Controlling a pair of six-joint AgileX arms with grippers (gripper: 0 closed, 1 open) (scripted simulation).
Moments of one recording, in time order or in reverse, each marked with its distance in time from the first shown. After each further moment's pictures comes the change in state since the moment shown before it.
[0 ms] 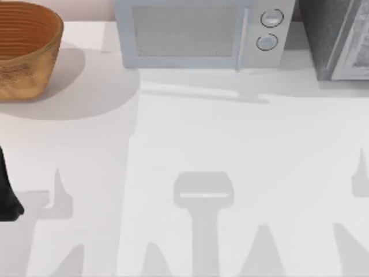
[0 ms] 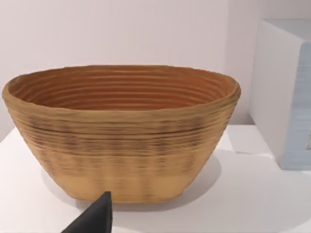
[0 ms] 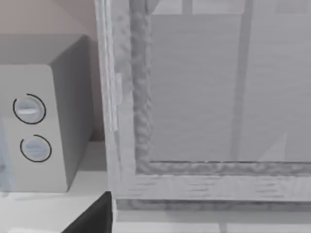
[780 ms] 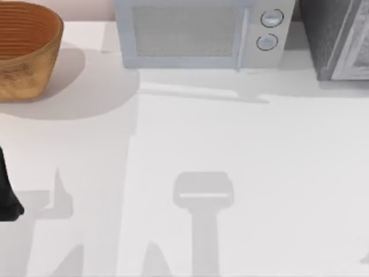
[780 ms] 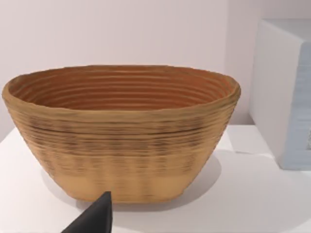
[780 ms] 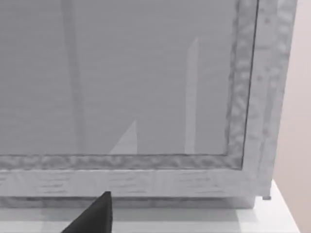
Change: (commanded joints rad) left arm 0.000 0.000 0.000 0.000 0.000 0.000; right arm -0.644 0.979 0.231 0.750 -0.627 0.006
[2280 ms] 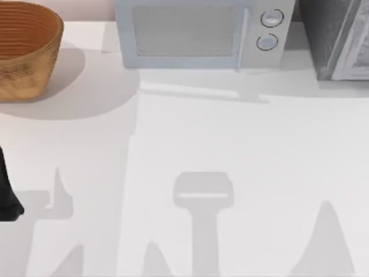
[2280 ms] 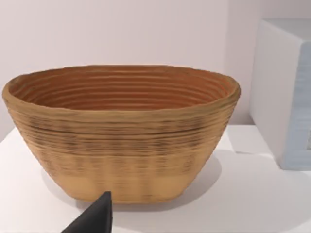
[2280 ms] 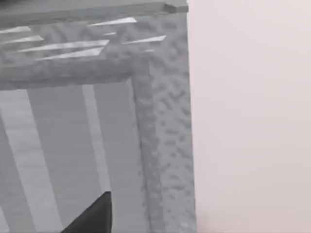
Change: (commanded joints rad) left arm 0.000 0.000 0.000 0.000 0.000 0.000; right arm -0.107 -0.006 1.008 -1.078 -0.109 0.014
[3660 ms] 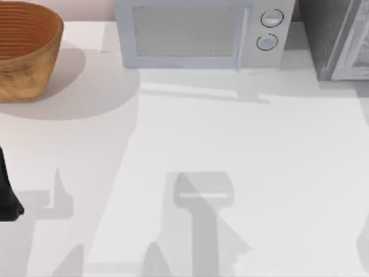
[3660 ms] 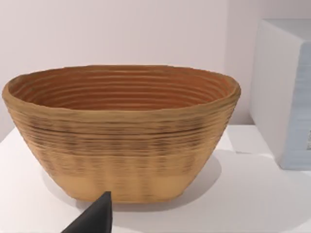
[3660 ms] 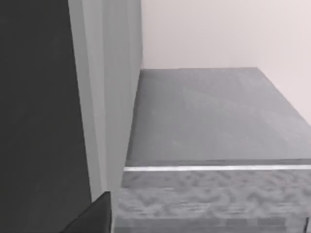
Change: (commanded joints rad) left arm 0.000 0.000 0.000 0.000 0.000 0.000; right arm 0.449 -0.085 0.421 -0.460 0.433 -0.015
